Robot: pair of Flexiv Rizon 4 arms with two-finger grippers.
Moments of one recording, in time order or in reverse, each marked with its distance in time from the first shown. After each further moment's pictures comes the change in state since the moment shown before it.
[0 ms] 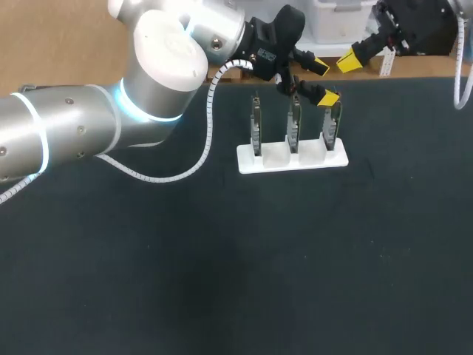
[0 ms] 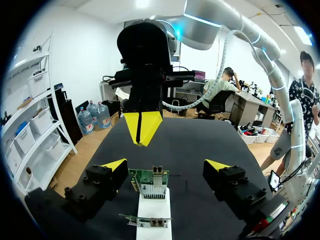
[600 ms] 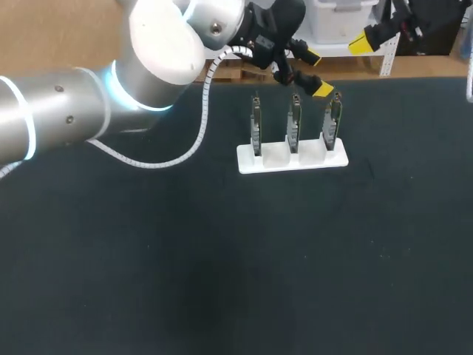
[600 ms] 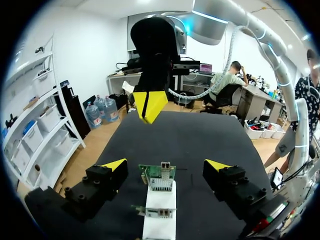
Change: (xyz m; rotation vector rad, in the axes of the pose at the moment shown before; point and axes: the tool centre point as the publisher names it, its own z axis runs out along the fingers) left arm -0.007 0.006 -0.023 -0.084 0.094 -0.001; right arm -0.016 -0.005 -0.029 0.063 -0.060 -0.014
